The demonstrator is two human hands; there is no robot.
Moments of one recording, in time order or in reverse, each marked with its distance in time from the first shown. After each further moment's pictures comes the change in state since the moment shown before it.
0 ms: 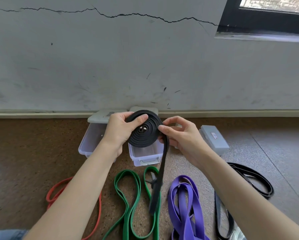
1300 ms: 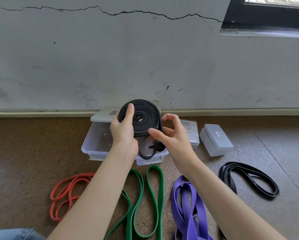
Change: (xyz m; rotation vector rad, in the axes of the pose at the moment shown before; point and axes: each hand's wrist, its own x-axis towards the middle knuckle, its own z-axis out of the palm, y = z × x) left_hand 0.000 0.000 0.024 -0.501 0.465 -0.171; right_hand 0.002 0.025 0.031 -0.028 0.005 -0.148
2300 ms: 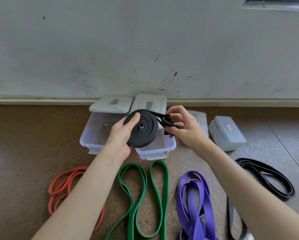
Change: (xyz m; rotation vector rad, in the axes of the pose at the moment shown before) left_hand 0.066 -0.042 -0.037 0.279 -0.124 -0.185; right_hand 0.061 0.044 -0.042 -0.340 -0.116 0.038
